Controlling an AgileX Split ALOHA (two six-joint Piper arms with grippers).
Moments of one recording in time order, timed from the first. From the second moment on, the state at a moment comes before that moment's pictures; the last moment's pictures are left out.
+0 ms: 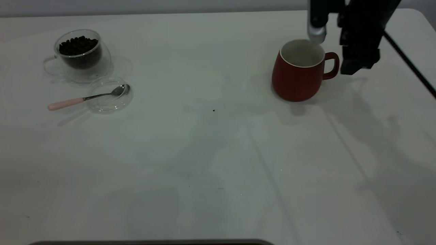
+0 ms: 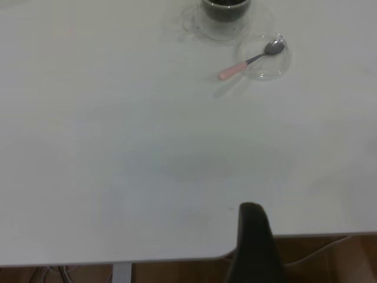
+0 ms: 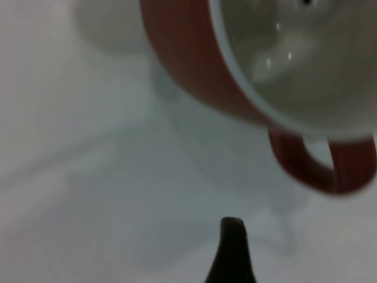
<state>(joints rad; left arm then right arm) 0.11 -0.02 -0.49 -0.11 1.14 0.13 0.25 2.26 -1.36 -0.21 0.38 -1.01</state>
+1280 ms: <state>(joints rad) 0.11 -0.02 -0.49 -0.11 1.14 0.13 0.59 2.26 -1.37 0.07 0.05 -0.76</state>
